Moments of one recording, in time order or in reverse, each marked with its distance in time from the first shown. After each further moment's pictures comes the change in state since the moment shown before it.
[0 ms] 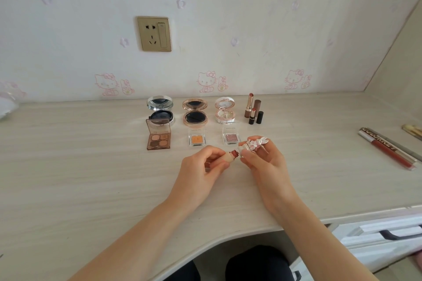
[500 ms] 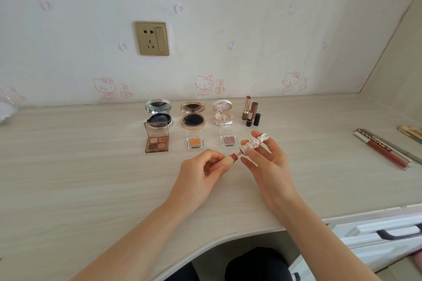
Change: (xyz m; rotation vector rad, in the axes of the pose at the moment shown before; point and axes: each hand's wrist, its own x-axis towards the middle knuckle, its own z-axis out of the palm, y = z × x) left_hand -0.001 0.002 0.000 0.001 -0.042 0.009; right_hand 0.003 -0.008 -0.004 0.117 0.067 0.062
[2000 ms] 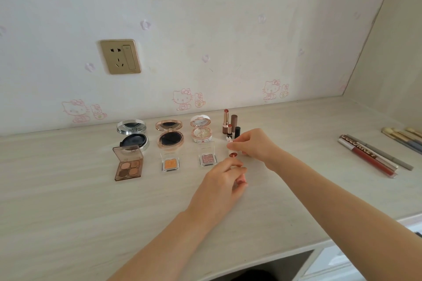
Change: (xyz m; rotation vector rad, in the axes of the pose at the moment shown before) left_hand 0.047 0.023 0.079 0.370 -0.132 0.318; right_hand 0.118 -0.035 -0.040 -0.899 -0.053 0.205
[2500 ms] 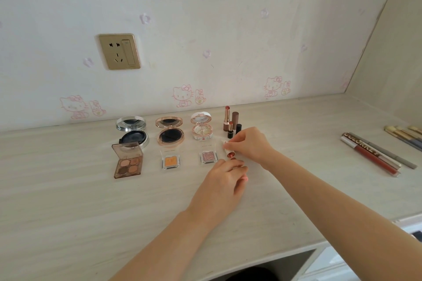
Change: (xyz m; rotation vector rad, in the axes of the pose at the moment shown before) left_hand -0.002 -0.001 0.003 0.090 0.034 0.041; right_hand 0.007 0.002 0.015 -0.158 0.057 -0.105
